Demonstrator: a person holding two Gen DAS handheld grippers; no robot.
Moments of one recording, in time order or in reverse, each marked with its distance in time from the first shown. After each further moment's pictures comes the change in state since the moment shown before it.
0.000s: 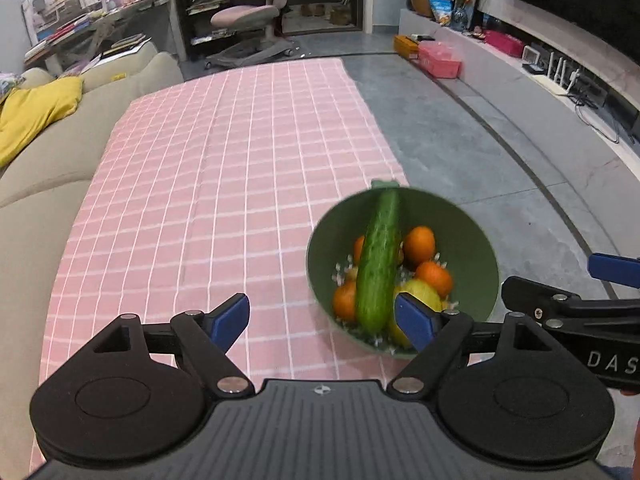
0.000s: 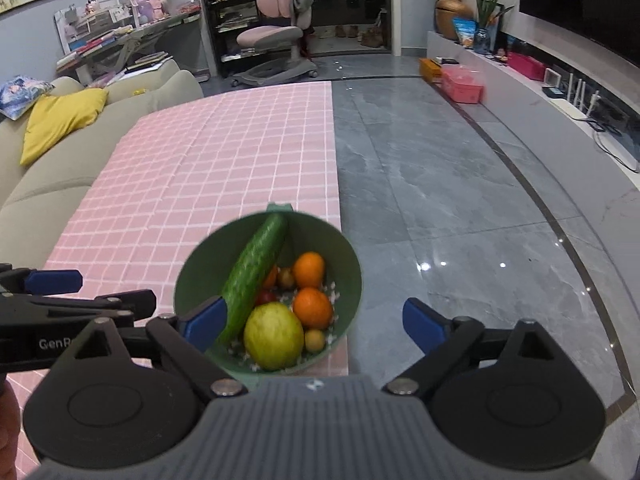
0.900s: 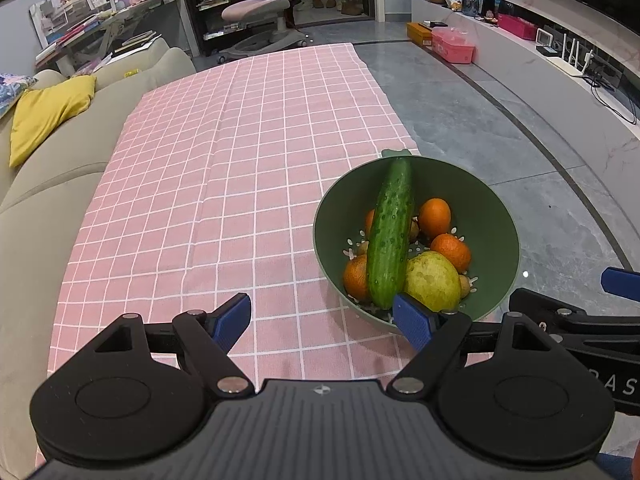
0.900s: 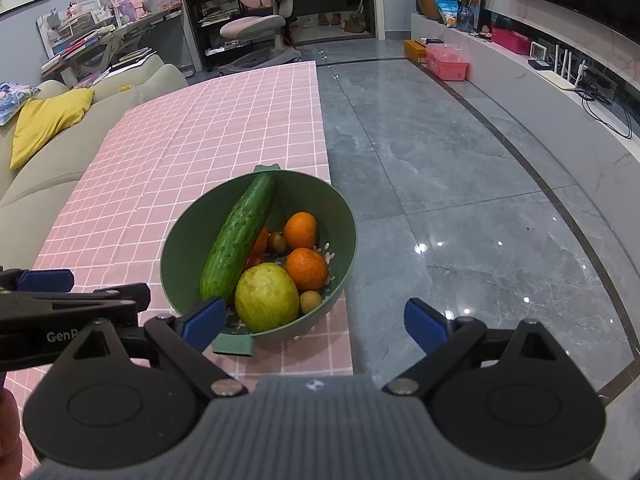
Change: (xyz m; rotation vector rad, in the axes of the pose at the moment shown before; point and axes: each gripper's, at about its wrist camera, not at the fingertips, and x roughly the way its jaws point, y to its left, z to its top) left arm 0.004 -0.008 -0.022 0.028 0.012 0.064; right arm 0.011 -0.006 -0.030 0.058 0.032 -0.007
